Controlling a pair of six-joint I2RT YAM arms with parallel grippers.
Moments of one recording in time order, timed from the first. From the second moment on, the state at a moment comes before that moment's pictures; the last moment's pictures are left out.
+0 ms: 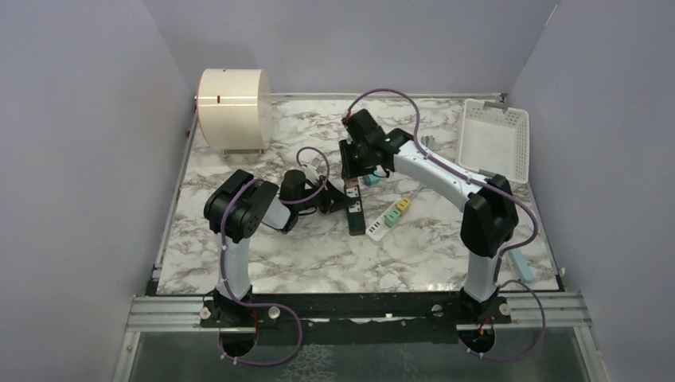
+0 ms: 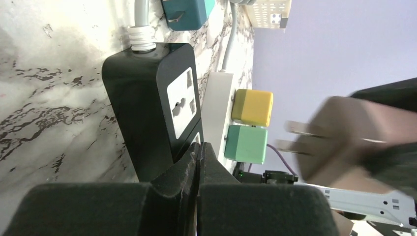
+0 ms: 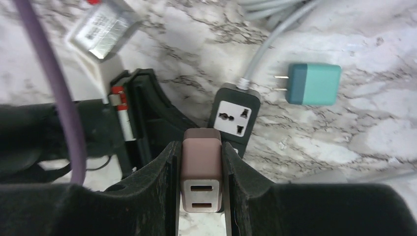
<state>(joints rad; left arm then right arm) -0.45 2.02 0.64 1.05 0.66 -1.19 0.75 1.92 1.68 -0.73 0.13 0.41</state>
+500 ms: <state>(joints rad) -0.44 1.84 0.82 0.48 0.47 -0.88 0.43 1.83 1.55 -0.49 -0.34 0.30</state>
